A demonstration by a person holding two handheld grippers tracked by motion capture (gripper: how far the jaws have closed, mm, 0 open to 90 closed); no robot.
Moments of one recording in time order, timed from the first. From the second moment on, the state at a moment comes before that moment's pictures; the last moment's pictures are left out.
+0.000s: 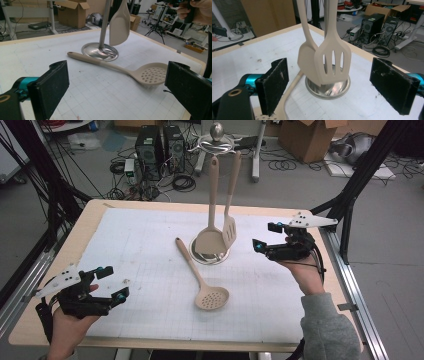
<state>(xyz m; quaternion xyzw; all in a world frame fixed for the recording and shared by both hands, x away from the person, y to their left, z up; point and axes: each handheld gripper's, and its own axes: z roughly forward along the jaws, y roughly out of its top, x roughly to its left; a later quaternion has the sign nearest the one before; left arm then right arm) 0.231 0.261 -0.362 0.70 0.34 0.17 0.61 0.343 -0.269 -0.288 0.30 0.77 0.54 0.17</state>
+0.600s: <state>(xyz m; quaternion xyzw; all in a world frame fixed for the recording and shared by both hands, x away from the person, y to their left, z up) 0.242 0.254 -0.360 0.70 0.33 0.17 0.61 0.329 -0.274 -0.286 0.30 0.76 0.55 0.18</state>
